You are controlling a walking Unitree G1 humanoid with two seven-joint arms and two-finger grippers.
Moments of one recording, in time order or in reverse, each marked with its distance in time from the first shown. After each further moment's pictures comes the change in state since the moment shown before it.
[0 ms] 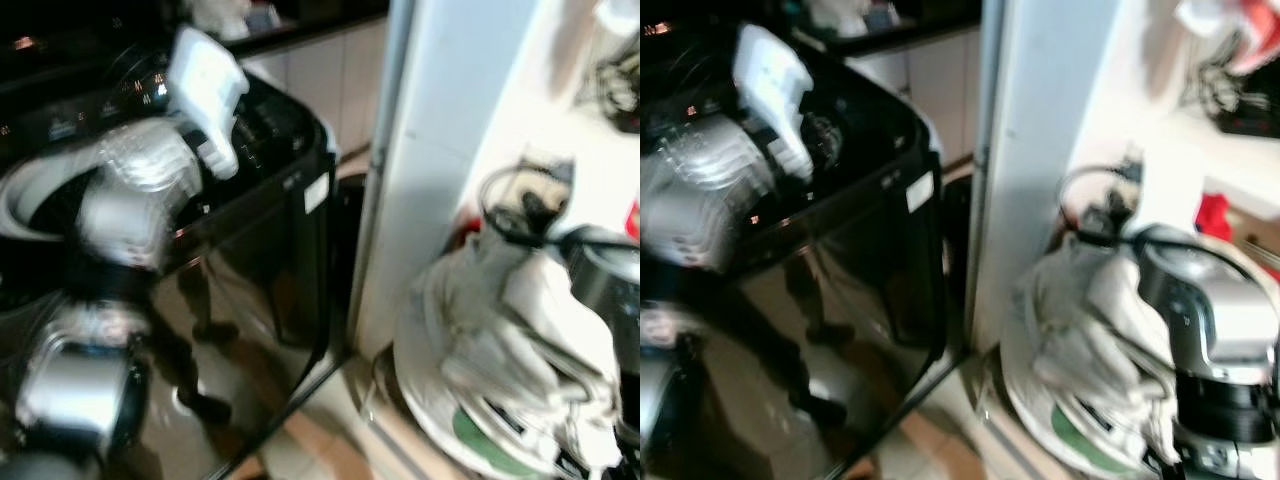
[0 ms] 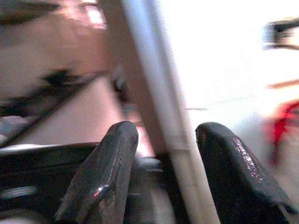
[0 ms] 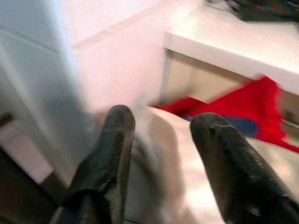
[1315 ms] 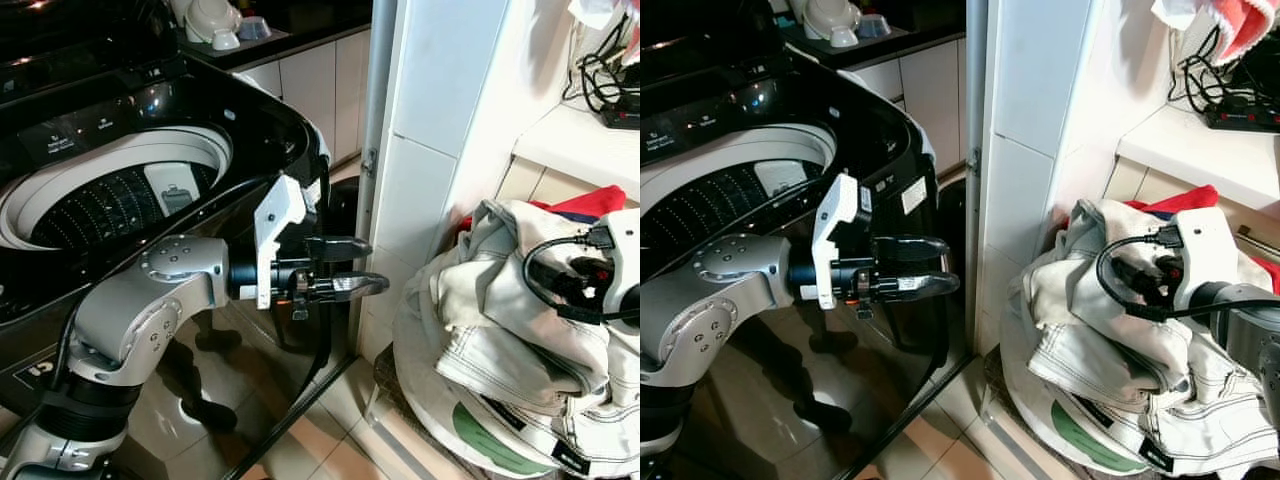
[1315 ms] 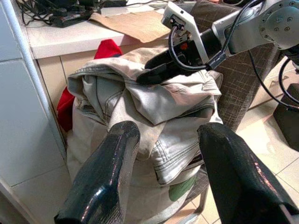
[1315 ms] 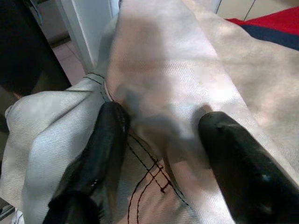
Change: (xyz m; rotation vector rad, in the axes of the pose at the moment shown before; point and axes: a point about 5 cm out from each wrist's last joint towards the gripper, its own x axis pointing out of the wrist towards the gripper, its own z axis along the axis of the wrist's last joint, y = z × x) left arm -0.048 -0.104 -0.002 -0.309 0.106 -0.640; right arm -0.025 -0.046 -0.034 -0.159 0.242 0.364
